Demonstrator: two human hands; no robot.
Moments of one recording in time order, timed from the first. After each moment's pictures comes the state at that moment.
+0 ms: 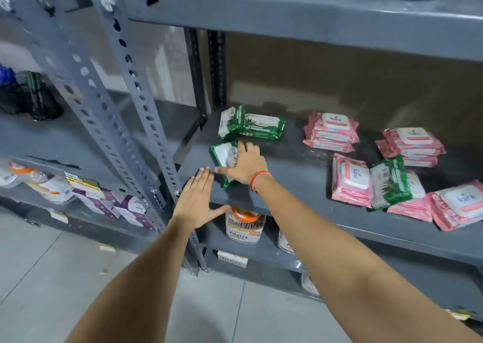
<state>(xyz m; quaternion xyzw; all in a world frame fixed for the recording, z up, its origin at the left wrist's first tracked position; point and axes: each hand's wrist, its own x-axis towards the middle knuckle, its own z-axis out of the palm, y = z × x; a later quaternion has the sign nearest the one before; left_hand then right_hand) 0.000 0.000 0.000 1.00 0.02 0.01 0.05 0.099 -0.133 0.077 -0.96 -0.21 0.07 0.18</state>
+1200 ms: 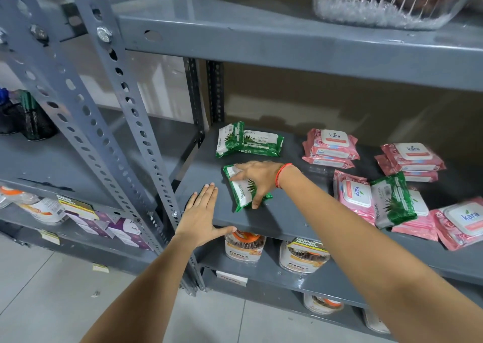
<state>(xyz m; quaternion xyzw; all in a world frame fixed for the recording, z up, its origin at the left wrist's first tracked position) 0.018 0.001 -0.004 1.00 -0.01 0.00 0.05 0.150 -0.165 0.115 -0.85 -0.46 0.22 -0.10</state>
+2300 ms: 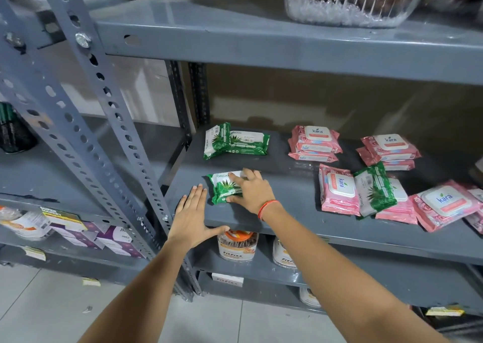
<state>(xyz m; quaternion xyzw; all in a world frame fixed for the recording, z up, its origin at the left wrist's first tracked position) 0.020 0.000 -0.011 1.00 0.01 0.01 0.04 0.103 -0.174 0.051 -0.96 -0.26 0.04 0.10</state>
